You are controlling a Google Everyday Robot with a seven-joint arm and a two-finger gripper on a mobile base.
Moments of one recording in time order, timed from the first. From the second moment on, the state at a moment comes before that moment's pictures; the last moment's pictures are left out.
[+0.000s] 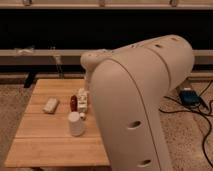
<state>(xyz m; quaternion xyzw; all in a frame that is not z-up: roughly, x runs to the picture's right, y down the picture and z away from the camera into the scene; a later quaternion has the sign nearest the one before) -0.082 0.057 0.808 -0.32 -0.16 -0.25 0.90</state>
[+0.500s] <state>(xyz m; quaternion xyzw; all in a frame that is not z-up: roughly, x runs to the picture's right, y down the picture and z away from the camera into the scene) -0.108 0.084 0.832 -0.24 -0.12 -0.35 0.90</state>
